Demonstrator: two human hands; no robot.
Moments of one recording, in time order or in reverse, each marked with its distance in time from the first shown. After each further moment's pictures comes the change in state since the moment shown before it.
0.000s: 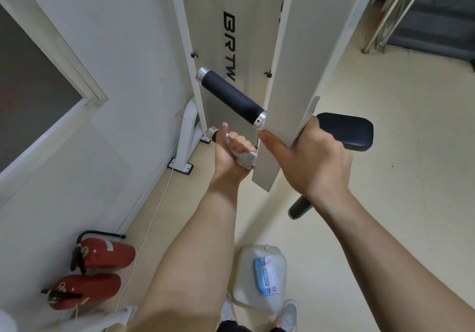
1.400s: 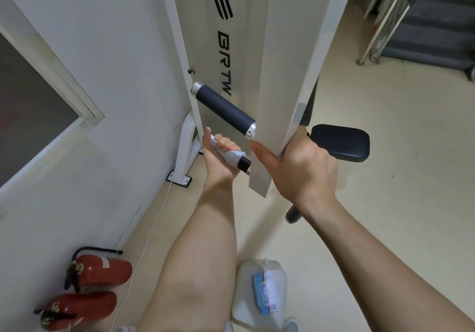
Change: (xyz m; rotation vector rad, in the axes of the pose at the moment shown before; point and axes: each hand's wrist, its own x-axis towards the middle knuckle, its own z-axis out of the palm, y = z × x) left_hand 0.029 0.015 0.013 0.036 0.150 0.115; right_hand 0.019 0.006 -0.001 0.029 -0.027 -0.005
